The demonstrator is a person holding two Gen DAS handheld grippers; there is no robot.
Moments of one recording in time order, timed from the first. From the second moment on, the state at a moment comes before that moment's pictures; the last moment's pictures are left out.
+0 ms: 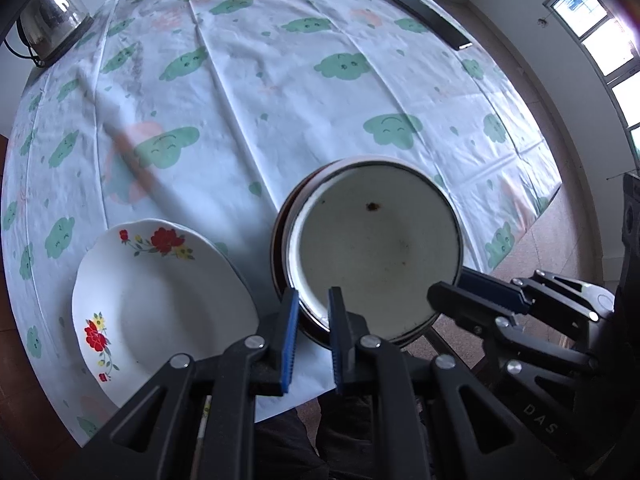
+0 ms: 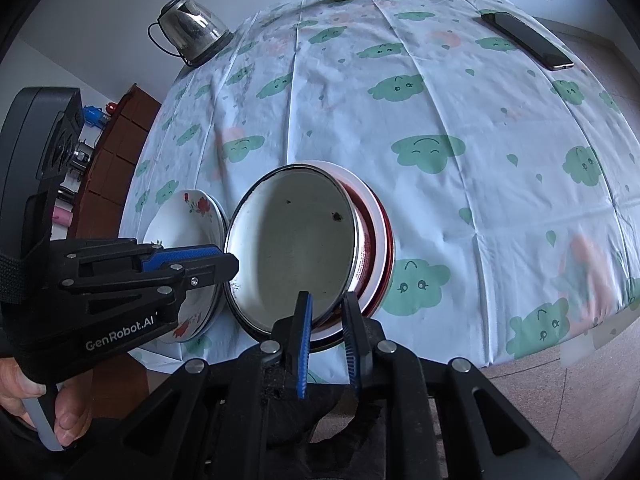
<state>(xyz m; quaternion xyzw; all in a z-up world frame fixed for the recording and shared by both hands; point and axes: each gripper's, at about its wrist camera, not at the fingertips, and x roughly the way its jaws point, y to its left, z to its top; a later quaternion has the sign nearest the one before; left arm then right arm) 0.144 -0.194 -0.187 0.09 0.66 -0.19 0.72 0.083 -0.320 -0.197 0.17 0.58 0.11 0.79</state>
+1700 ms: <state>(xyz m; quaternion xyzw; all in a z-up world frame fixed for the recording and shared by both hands) 0.165 -0.196 -0.205 0.10 0.66 -0.17 0.73 0.085 -0.337 -0.199 0.16 0.56 0.06 0.81</state>
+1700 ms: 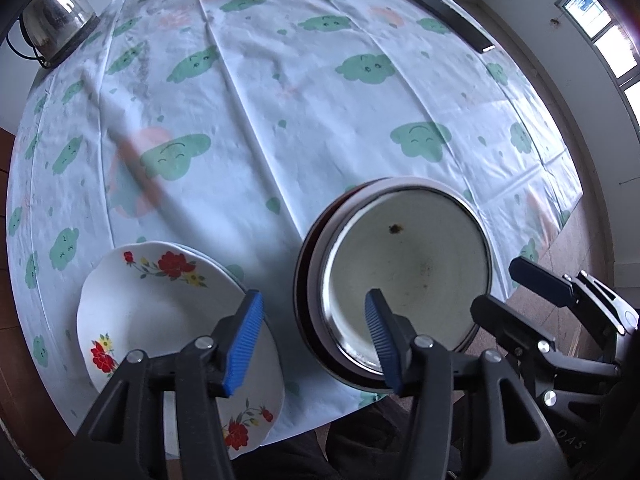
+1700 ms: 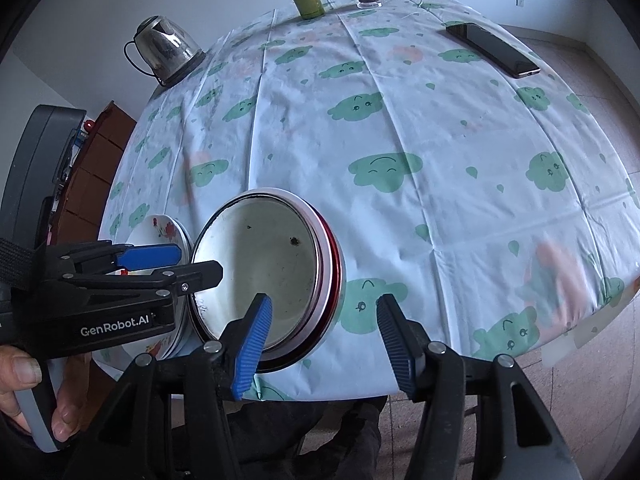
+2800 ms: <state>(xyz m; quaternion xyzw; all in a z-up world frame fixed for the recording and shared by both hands) 0.165 -0.207 -0.218 0.13 0.67 -0.18 0.71 0.085 -0.334 -0.213 0.20 0.58 0.05 0.79</state>
